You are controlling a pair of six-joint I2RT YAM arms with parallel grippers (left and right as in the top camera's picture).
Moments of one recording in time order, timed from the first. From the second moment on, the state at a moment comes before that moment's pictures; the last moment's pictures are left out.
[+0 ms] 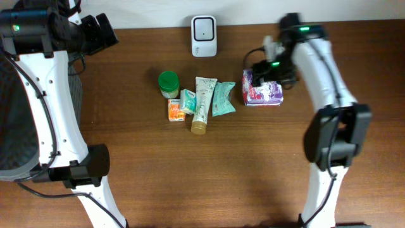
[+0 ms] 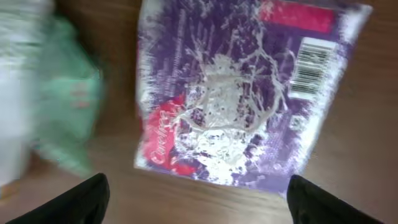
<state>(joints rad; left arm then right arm) 0.05 2.13 2.81 -1.69 0.05 -0.36 0.15 2.22 2.05 -1.28 -0.04 0.00</state>
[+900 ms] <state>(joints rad) 0.05 2.13 2.81 -1.69 0.05 -0.36 0.45 2.21 1.78 -1.02 0.59 0.26</state>
